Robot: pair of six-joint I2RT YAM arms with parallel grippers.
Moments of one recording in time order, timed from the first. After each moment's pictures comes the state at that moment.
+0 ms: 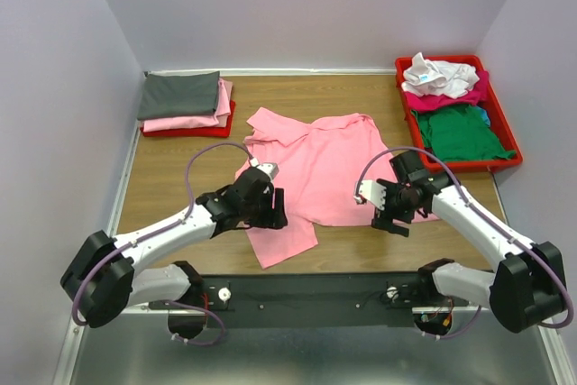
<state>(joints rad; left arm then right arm) -0.78 1.15 0.61 -0.34 0.11 -0.60 0.35 1.15 0.71 -0.85 -0.21 -1.01</state>
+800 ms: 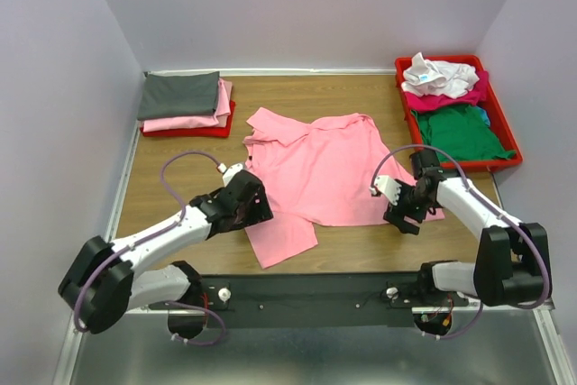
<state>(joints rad) -0.73 1.08 0.56 -0.42 -0.16 -0.92 0.10 1.27 0.68 -0.80 -0.23 -1.09</state>
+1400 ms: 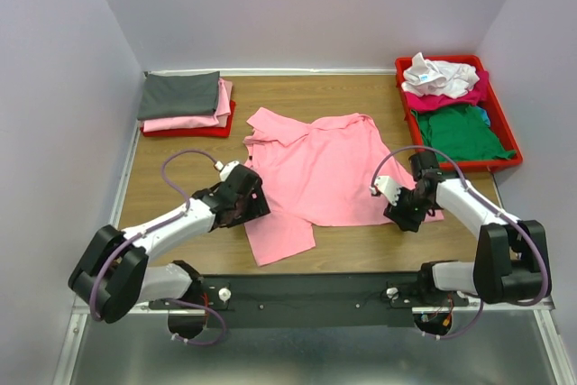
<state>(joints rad) -0.63 1.24 0.58 -0.35 -0.14 -0.91 0.10 1.31 0.65 -0.75 -0.23 -1.06</state>
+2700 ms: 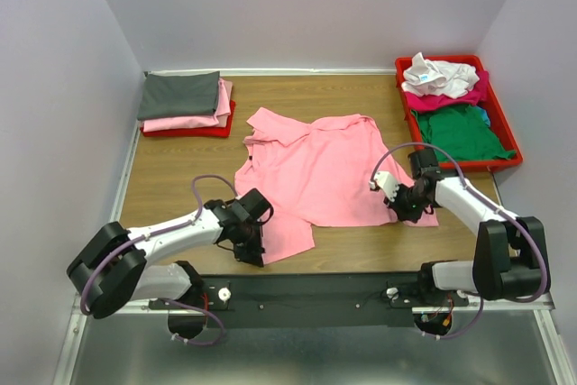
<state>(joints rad) -0.83 1.22 0.53 -0.64 0.21 -0.96 0.10 1.32 0.66 -0.71 -0.28 -1.00</state>
